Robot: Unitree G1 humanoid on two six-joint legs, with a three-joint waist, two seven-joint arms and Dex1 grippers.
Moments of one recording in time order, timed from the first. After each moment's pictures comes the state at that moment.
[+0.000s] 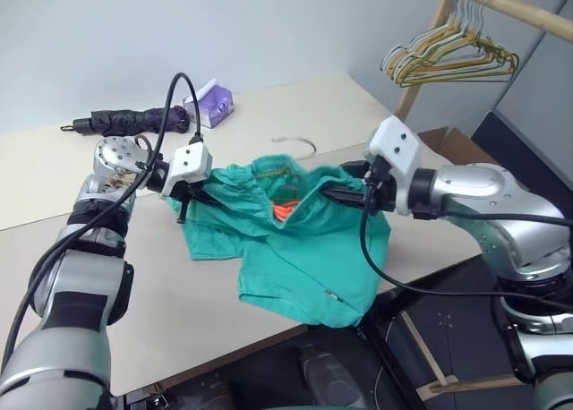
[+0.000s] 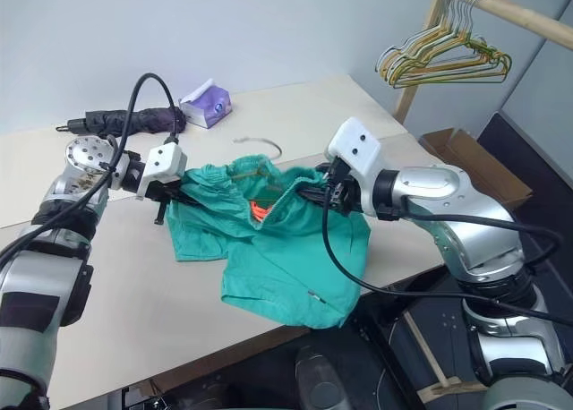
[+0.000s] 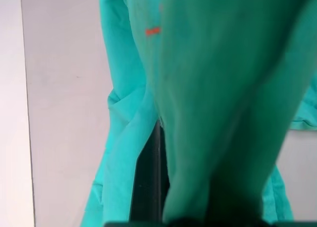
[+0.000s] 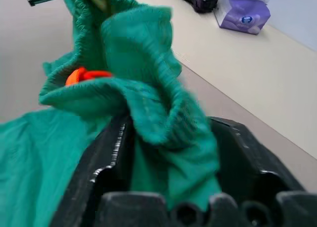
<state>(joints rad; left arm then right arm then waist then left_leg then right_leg) -1.07 0.67 -0.25 1.04 -0.08 -0.32 -1.56 -0.69 -0.75 0.12 -0.40 0.50 0.90 0.71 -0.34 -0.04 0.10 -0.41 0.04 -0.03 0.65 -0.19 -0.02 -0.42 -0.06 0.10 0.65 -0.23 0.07</state>
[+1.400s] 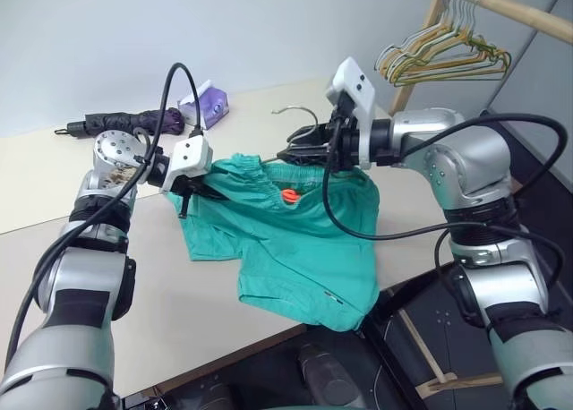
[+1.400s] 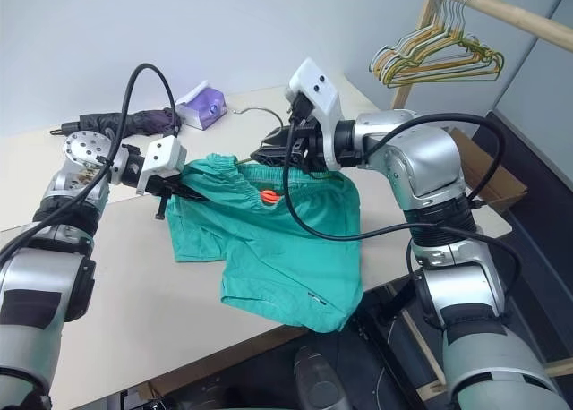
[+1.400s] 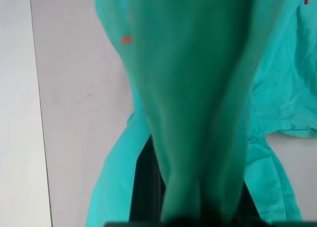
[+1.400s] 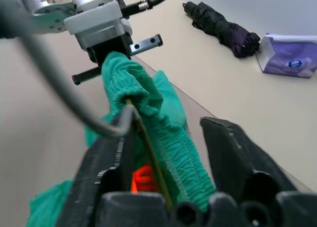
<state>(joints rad) -1.09 0.64 -0.18 1.04 -0.03 -0.33 -1.58 -1.05 -0.48 0.18 0.05 0.46 0.86 0.91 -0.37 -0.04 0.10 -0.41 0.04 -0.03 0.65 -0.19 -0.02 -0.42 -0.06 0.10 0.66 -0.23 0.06</state>
